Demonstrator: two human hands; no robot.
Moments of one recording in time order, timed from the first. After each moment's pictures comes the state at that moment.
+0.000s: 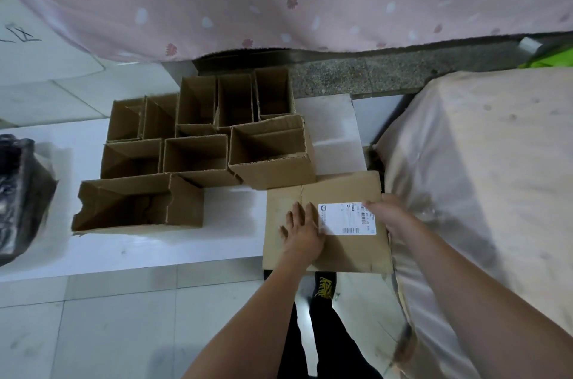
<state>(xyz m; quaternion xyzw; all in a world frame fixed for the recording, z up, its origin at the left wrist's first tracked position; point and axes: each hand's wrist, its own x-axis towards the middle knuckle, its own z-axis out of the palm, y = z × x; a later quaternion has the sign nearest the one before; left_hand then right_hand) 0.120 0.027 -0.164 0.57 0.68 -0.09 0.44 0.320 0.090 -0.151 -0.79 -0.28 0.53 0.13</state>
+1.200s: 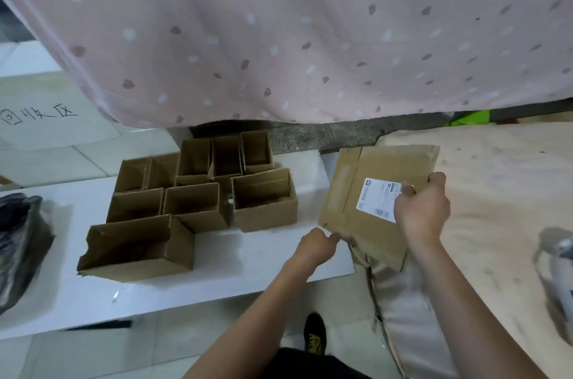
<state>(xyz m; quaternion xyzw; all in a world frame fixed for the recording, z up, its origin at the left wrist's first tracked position) 0.171 0.037 0.001 0.49 0.67 0.01 0.56 0.341 0.050 0.075 -0.86 -0.36 0.12 0.34</state>
